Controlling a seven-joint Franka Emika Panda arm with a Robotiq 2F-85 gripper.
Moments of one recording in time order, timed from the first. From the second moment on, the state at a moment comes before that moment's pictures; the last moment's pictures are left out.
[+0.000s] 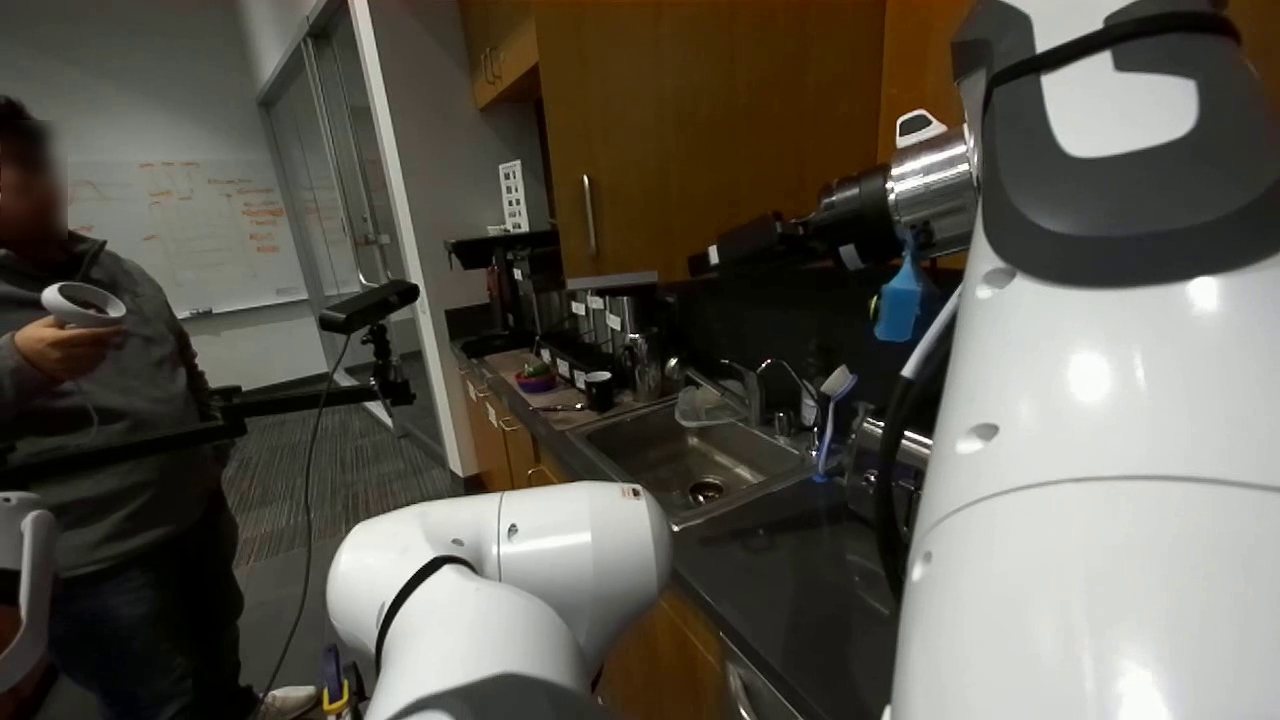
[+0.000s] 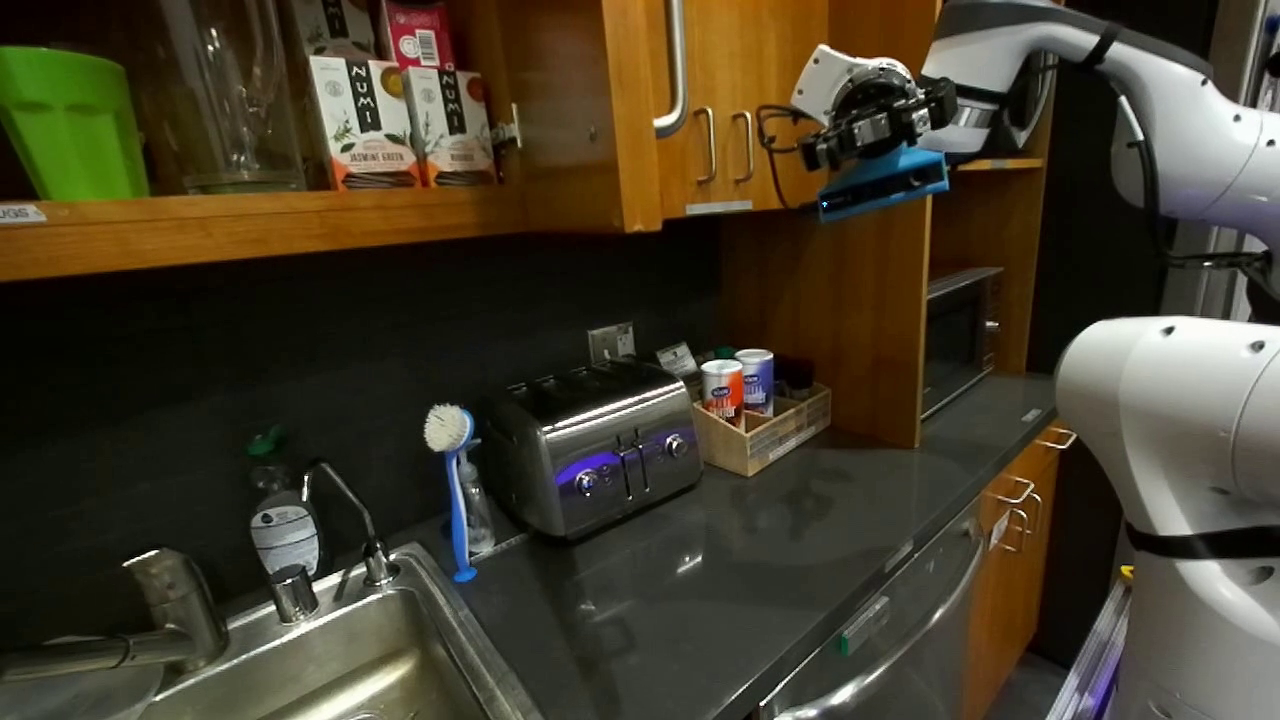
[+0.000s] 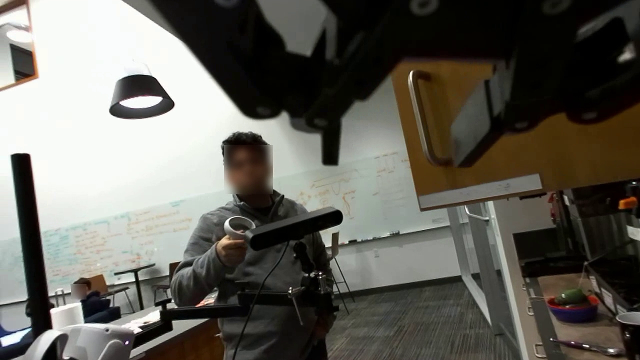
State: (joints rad) arm 1.18 -1.45 -0.99 -2.30 0.22 1.47 -1.04
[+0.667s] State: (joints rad) arm 1.20 -1.38 -1.02 -2.31 0.30 1.47 -1.11
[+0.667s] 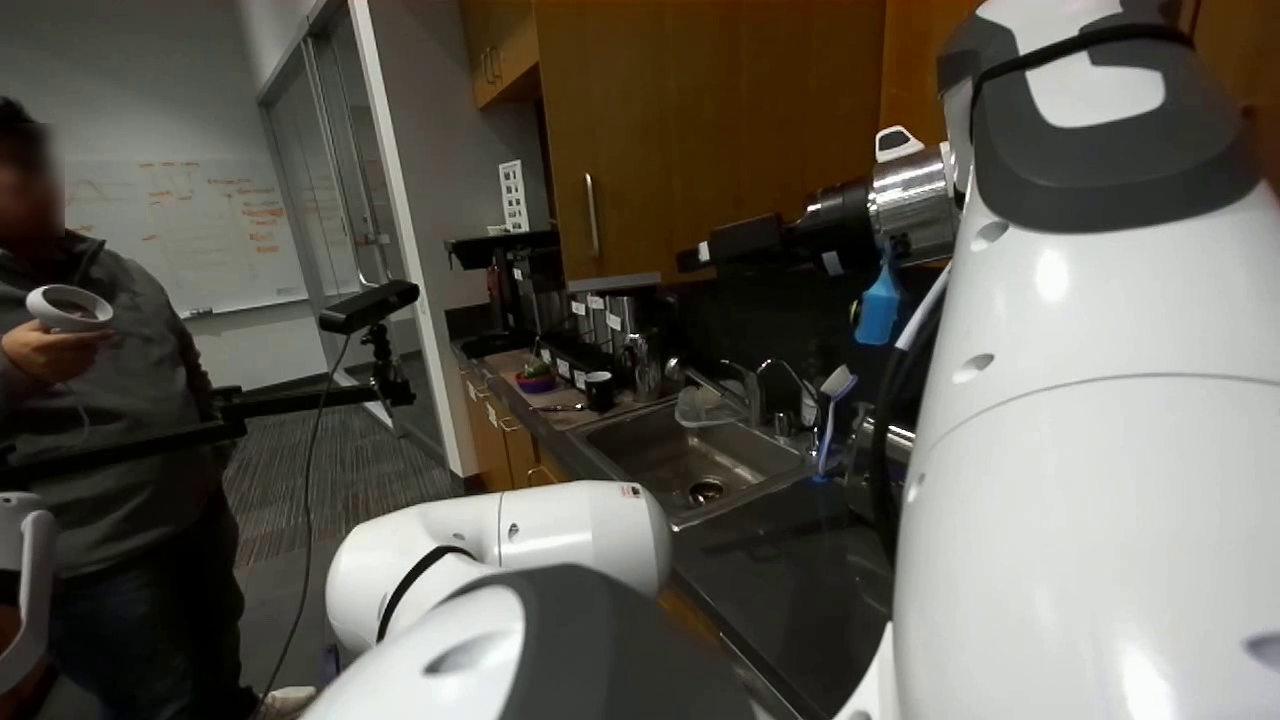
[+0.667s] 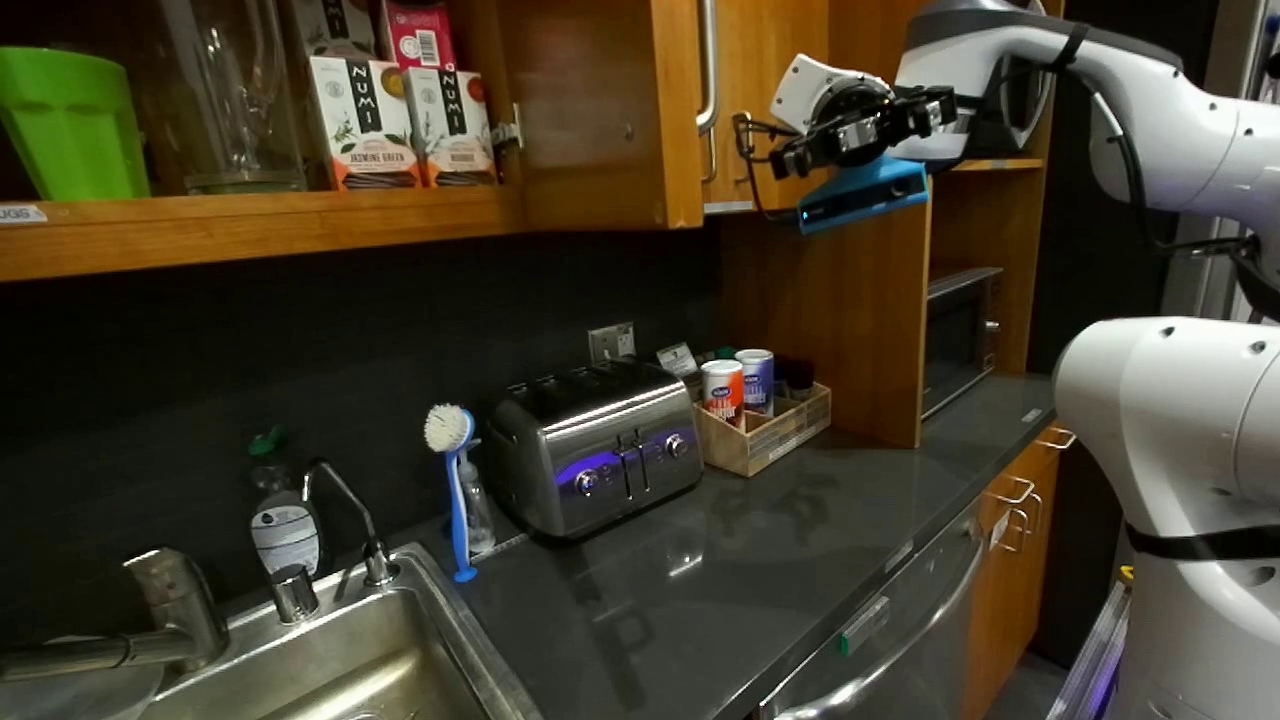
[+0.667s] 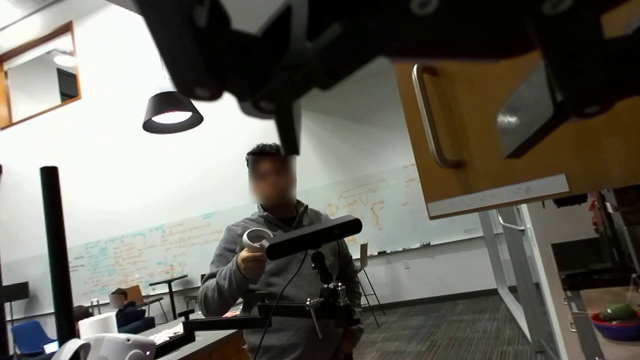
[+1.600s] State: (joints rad) arm 1.11 -1.27 -1.00 -2.40 0.31 1.55 -1.20
